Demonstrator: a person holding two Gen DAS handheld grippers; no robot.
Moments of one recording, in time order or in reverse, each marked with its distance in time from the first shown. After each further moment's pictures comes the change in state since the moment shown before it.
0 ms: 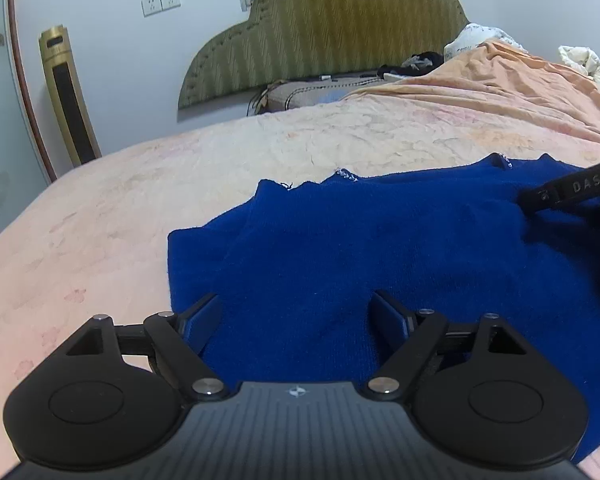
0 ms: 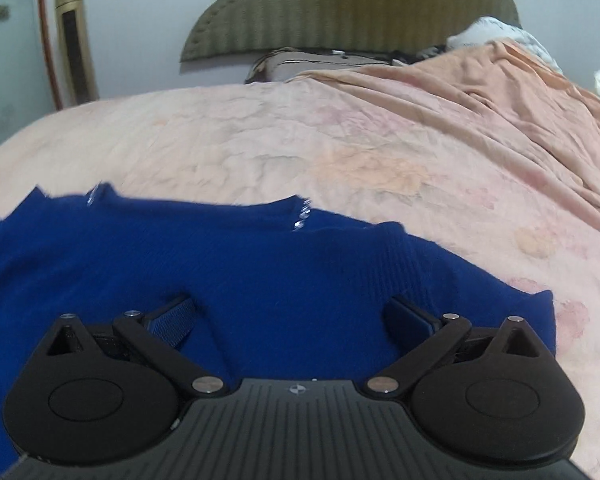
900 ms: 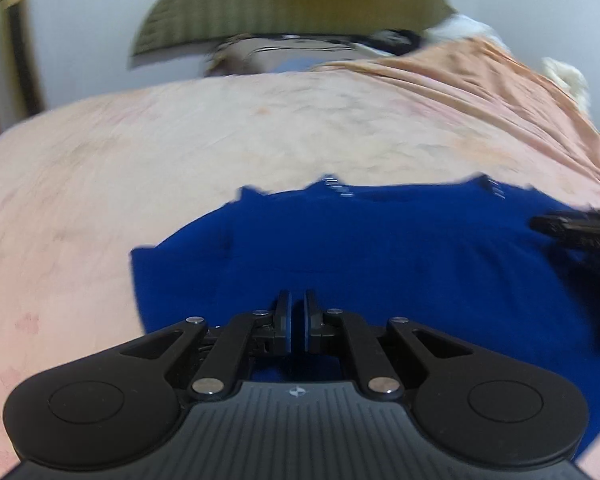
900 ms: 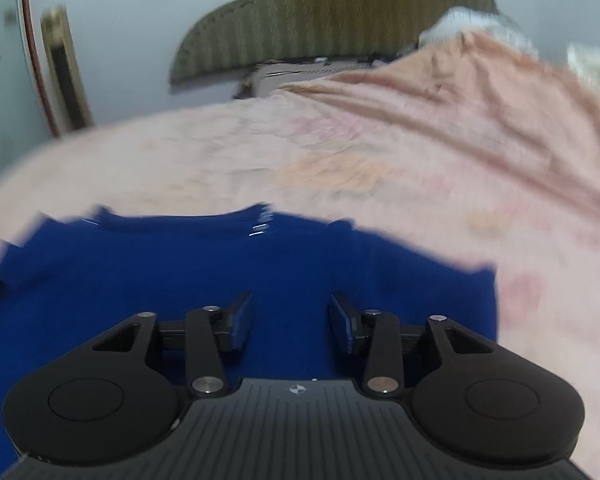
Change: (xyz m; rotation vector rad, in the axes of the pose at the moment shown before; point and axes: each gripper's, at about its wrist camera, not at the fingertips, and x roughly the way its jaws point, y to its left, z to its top) left arm 0.039 0.044 0.042 -0.113 0.165 -0.213; right arm -0.023 -0.020 -0.007 0.038 -0.044 -0.020
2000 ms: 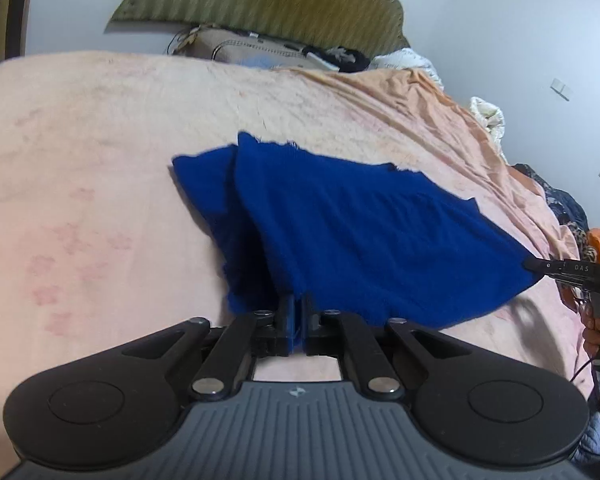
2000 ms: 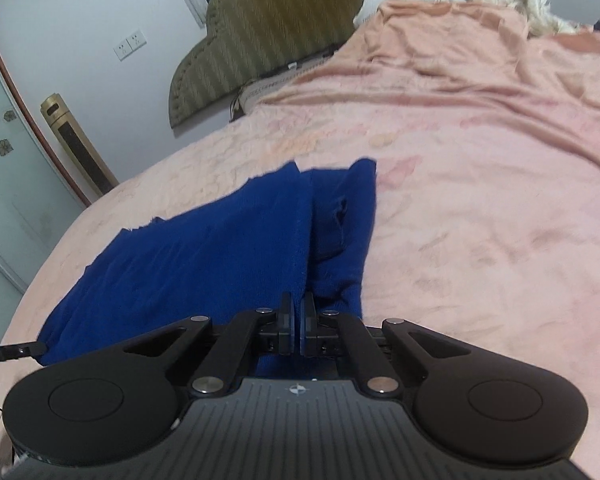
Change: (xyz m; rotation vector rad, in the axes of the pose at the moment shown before) left arm -0.124 0.077 -0.064 -0.086 0.004 -0.308; right arm -0.156 -0.070 -0.080 0.336 -0.012 0.175
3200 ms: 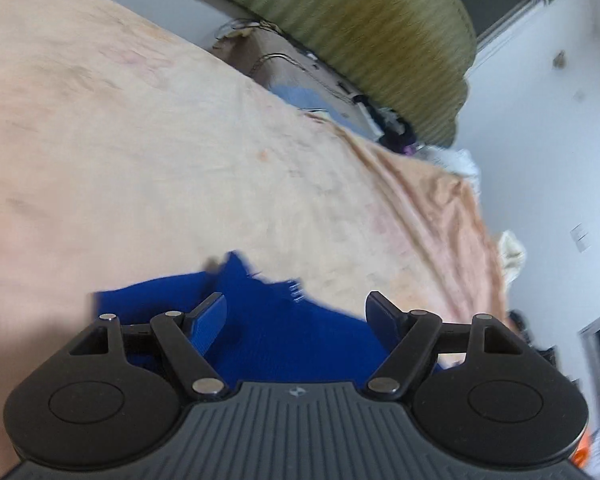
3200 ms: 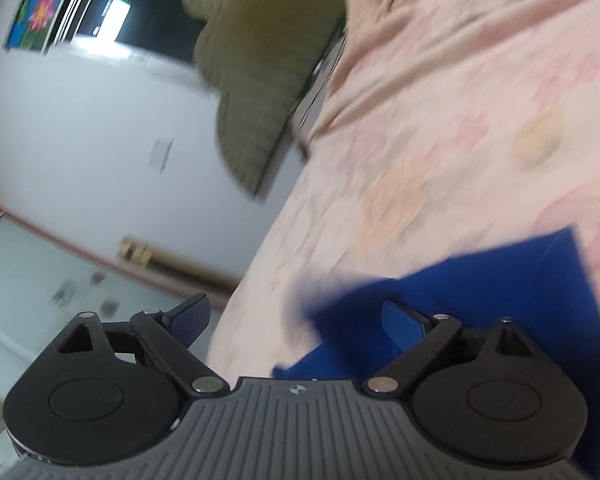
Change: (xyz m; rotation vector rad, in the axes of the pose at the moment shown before) left arm 0.129 0.040 0.133 -0.404 -0.047 -0.060; right arm 0.166 -0.026 0.107 0.543 -0.037 0.409
